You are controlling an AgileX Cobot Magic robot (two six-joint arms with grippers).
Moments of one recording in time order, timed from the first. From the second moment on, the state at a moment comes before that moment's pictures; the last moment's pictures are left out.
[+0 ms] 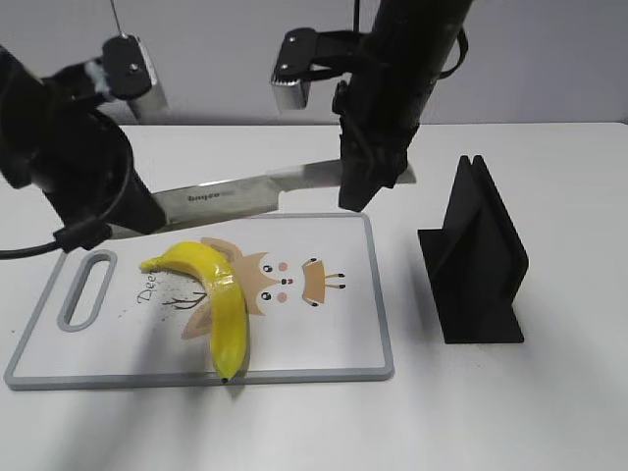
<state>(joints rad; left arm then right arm) -0.33 1.57 -1.07 -0.48 0.83 1.25 0.54 2.02 -1.75 0.27 1.22 -0.95</state>
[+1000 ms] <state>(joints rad) -0.32 1.43 -1.07 -0.49 0.64 1.17 0.53 1.96 -1.75 0.27 1.23 -0.90</state>
